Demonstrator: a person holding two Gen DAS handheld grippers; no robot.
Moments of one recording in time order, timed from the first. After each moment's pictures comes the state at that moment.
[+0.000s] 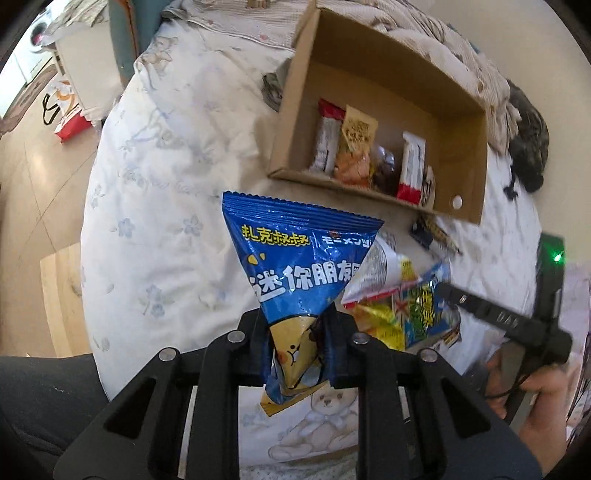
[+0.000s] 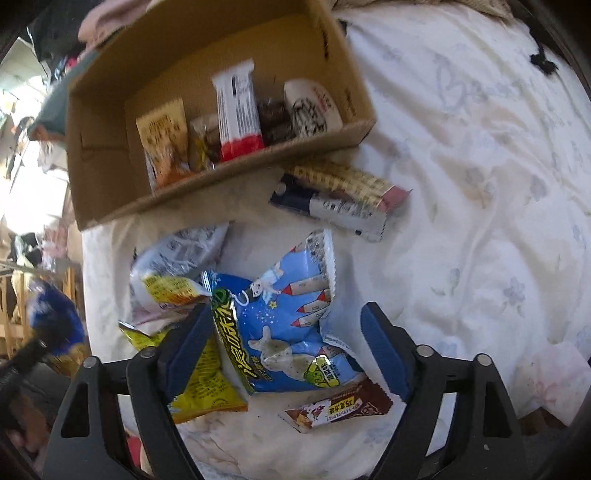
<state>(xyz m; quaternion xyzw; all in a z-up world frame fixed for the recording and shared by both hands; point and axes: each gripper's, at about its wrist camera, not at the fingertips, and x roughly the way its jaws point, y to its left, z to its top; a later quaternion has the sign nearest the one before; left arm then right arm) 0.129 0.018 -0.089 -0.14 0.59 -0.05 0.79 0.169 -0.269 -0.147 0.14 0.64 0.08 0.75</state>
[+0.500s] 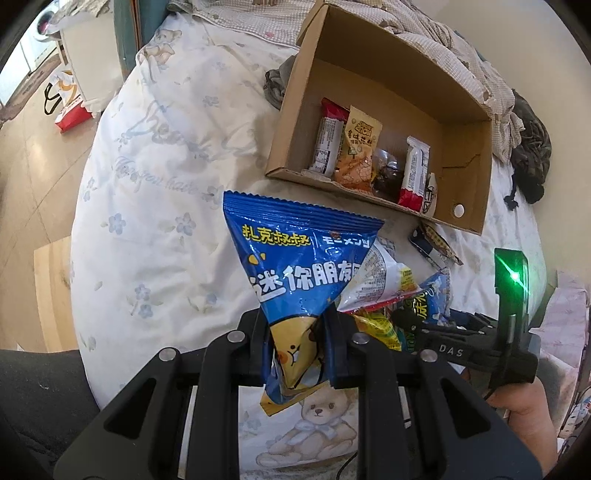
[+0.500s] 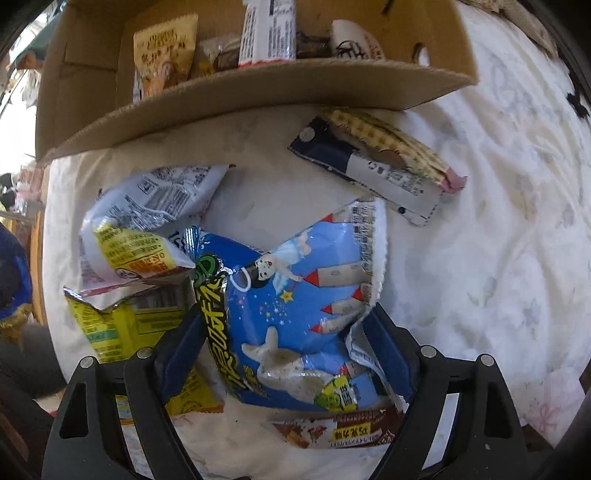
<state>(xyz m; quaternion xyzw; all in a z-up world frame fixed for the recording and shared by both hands) 0.129 0.018 -0.100 -0.16 0.59 -0.04 0.79 0.174 -0.227 -0.186 0.03 0.68 0.10 0.72</state>
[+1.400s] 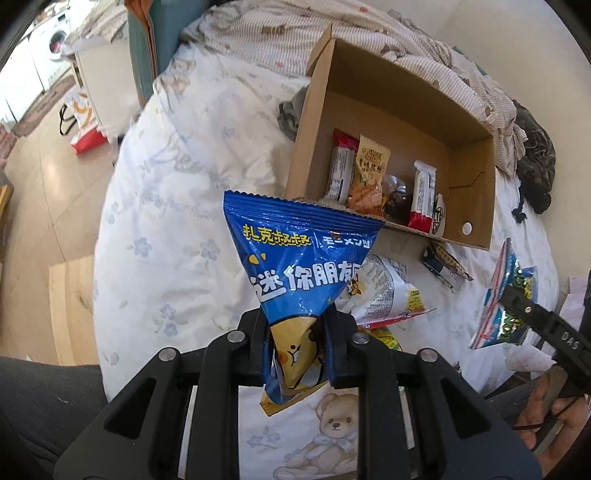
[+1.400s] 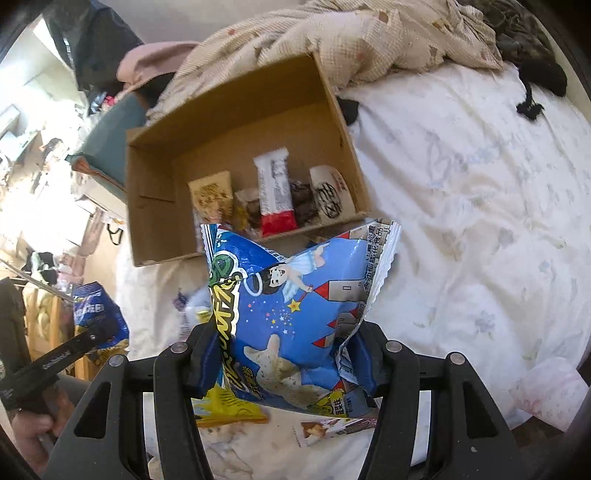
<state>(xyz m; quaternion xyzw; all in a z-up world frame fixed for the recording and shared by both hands) 0.118 0.025 -0.084 -0.13 0.54 -0.01 0.83 0.142 -0.271 -0.076 0.15 0.52 0.11 0.83</state>
